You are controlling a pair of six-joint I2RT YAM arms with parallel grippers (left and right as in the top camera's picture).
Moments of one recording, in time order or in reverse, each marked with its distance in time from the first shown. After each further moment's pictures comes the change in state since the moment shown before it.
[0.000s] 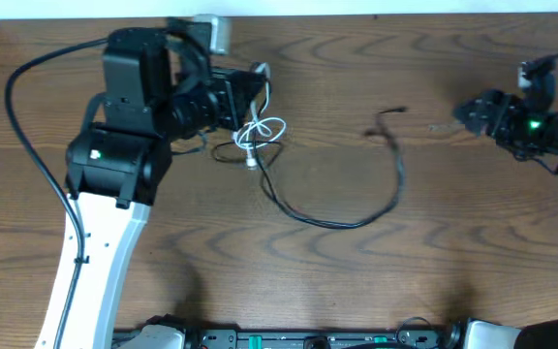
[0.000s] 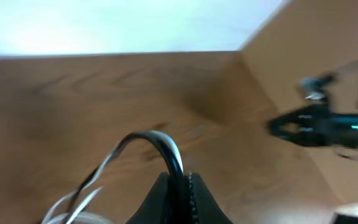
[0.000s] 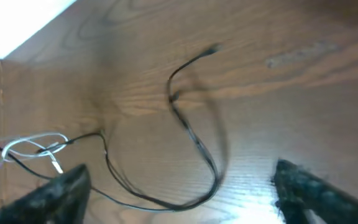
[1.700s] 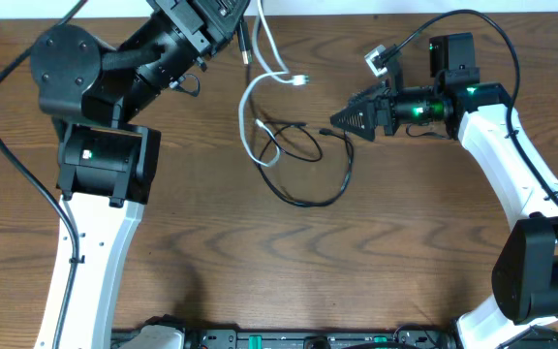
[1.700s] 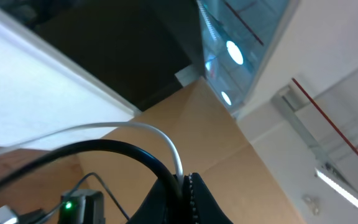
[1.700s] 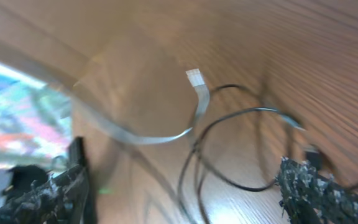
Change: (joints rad) left arm 0.045 -0.002 0.000 0.863 0.137 -1.023; right arm 0.389 0.315 0.002 0.394 -0.514 -0.362
